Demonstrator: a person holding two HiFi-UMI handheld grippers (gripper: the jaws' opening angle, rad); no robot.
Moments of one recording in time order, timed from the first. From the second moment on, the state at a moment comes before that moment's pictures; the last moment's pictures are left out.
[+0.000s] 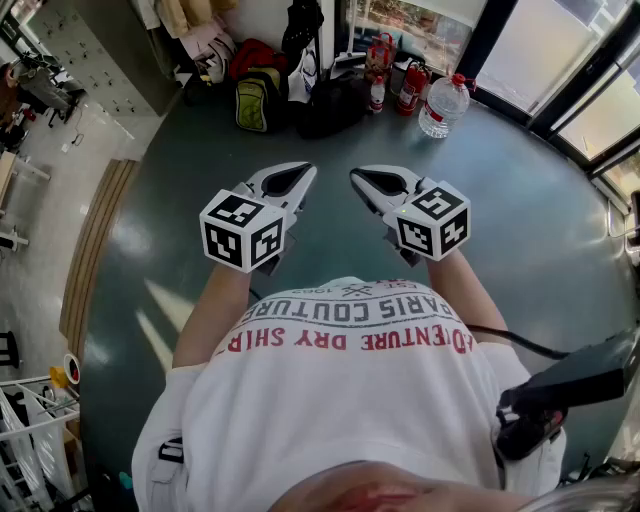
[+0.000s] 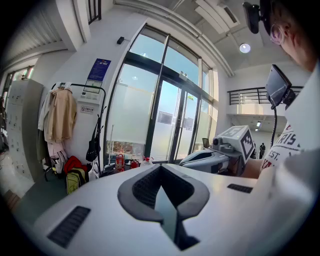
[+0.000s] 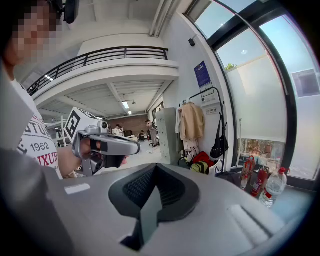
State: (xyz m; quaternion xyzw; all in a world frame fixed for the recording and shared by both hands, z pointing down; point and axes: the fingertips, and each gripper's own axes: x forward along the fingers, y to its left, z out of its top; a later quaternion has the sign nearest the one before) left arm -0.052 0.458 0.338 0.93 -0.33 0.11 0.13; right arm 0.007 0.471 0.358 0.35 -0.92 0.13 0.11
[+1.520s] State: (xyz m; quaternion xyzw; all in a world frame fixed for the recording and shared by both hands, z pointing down) left arm -0.181 0.441 0.400 0.93 -0.29 0.12 0.17; right arm -0.119 0.452 0.410 0.37 -0.90 0.17 0.13
